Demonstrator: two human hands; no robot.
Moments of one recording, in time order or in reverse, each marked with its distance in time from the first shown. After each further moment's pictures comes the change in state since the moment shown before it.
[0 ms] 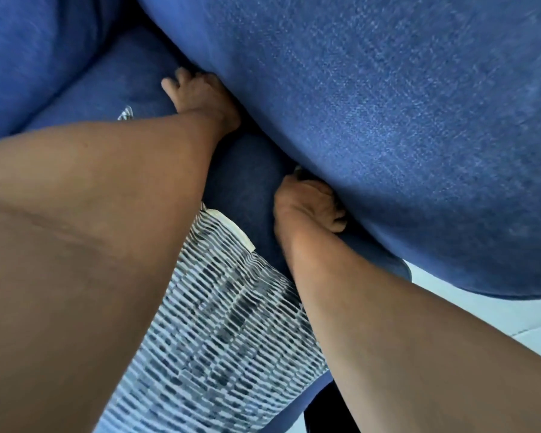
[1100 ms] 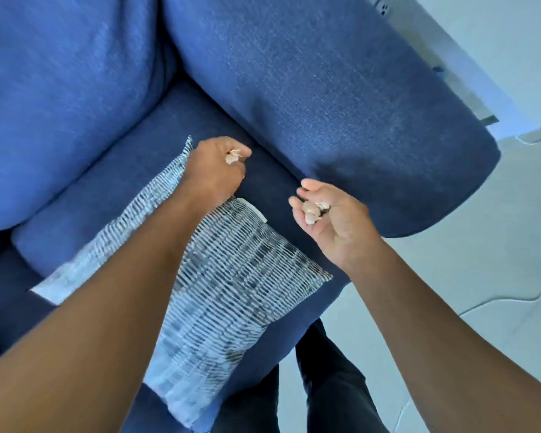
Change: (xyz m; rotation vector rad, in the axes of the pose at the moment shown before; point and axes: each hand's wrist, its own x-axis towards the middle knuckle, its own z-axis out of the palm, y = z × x) left_hand -0.195 -0.065 -0.088 -0.967 -0.049 0.080; right_hand -0.121 0.038 -0.200 0.968 -0.791 0.056
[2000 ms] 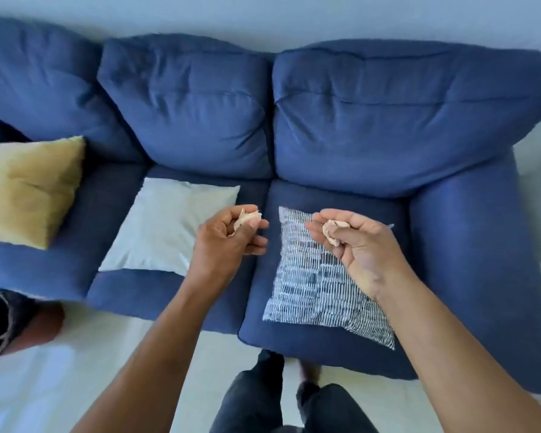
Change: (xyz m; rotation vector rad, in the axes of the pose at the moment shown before) left_hand -0.495 -0.008 -0.188 -0.918 0.929 -0.168; right_hand -0.341 0.079 0.133 -0.816 -0.911 0.048
